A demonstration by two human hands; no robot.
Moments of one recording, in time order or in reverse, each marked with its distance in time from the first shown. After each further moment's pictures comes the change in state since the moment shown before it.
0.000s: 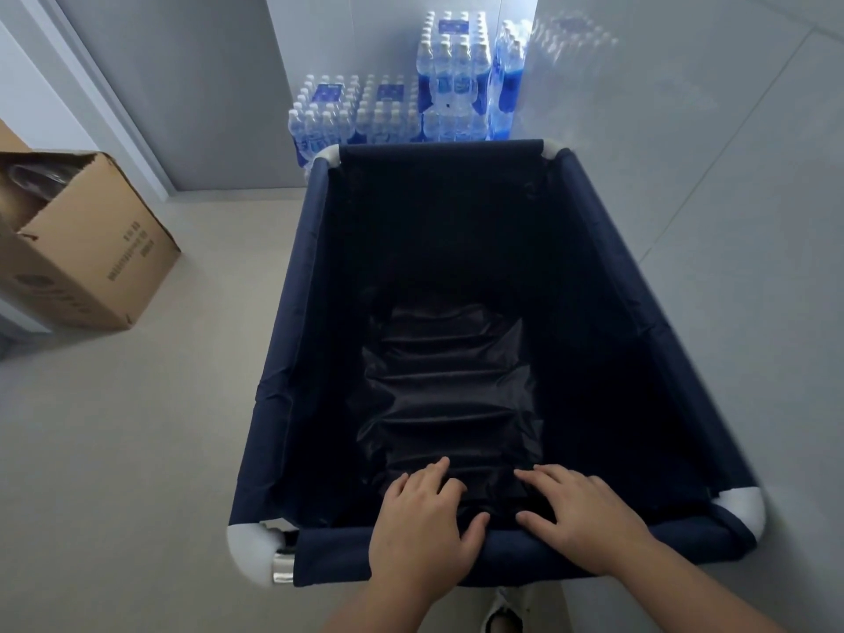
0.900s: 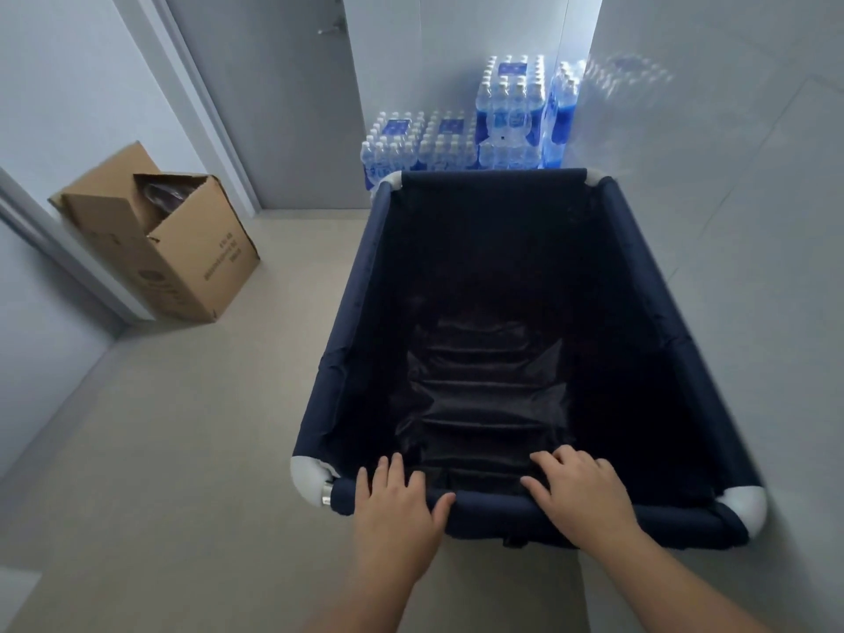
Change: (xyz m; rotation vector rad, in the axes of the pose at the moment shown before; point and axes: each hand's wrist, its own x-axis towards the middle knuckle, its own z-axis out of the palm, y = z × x) left_hand -0.066 0.001 -0.025 0.166 -0.071 -0.416; right_hand -0.031 -0.032 -0.003 -0.229 0.327 0.006
